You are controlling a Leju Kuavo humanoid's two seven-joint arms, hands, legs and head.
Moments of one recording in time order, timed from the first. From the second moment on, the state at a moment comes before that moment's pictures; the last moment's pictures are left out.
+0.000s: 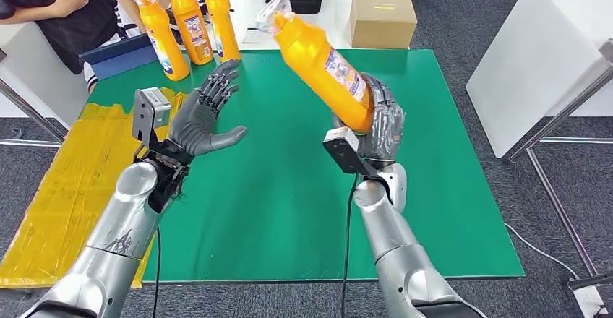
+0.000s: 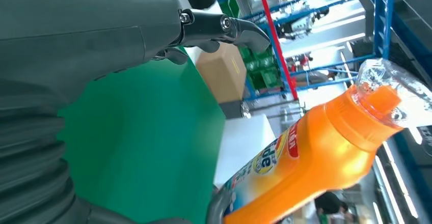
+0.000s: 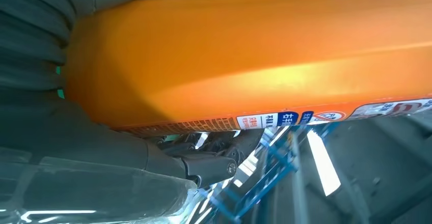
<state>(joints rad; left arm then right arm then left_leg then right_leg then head) -0.61 -0.06 -0.32 -1.20 0.08 -0.36 -0.17 -0.61 0.33 -0.12 -0.84 0.74 -0.70 -0.70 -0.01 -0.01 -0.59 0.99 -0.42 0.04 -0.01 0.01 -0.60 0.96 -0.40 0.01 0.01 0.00</state>
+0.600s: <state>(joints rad) -0.54 -0.15 -0.37 -1.29 0.43 -0.39 0.00 -0.57 0.34 -0.22 -0.97 0.81 -0.70 -0.70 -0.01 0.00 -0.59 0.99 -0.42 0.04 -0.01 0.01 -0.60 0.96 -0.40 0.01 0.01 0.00</state>
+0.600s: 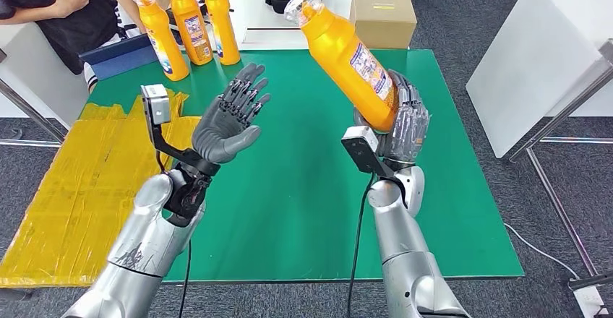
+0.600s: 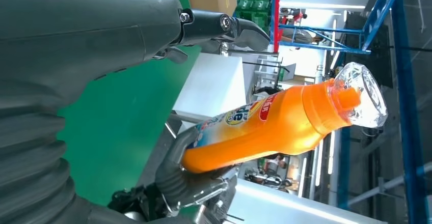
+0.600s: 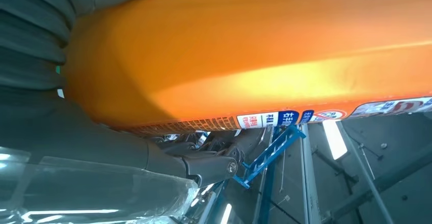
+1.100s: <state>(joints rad) -0.54 -0.16 -0.46 -1.32 0.49 -0.30 -0.03 -0.55 0.35 -0.16 -0.97 0.76 -0.70 -0.70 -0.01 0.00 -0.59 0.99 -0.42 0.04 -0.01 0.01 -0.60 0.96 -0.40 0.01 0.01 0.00</state>
